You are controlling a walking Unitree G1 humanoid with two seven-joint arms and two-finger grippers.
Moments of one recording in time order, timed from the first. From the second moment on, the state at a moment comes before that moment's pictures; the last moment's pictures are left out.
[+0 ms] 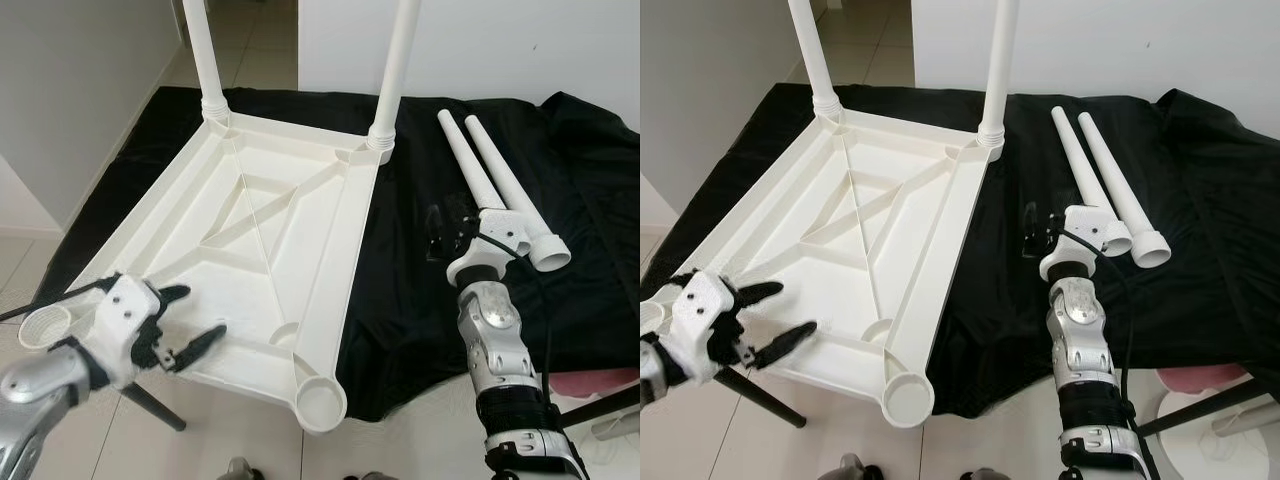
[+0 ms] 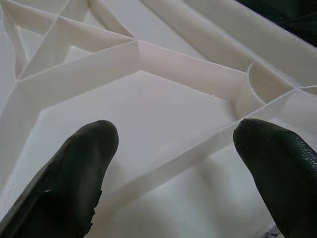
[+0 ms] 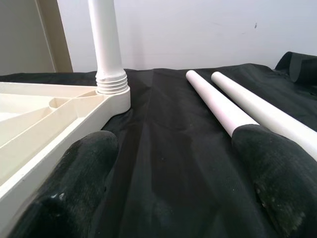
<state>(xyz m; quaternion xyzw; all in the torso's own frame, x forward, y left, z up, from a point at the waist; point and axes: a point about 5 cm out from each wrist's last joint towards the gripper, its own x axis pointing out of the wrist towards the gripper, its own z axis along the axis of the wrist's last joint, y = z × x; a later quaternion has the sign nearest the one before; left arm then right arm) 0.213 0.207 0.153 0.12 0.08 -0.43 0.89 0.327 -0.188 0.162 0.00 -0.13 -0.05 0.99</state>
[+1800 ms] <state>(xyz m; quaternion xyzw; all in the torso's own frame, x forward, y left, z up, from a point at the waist) 0.333 0.106 0.139 0.26 0.05 -0.51 0.82 0.337 -0.176 0.160 0.02 -0.12 -0.05 0.99</state>
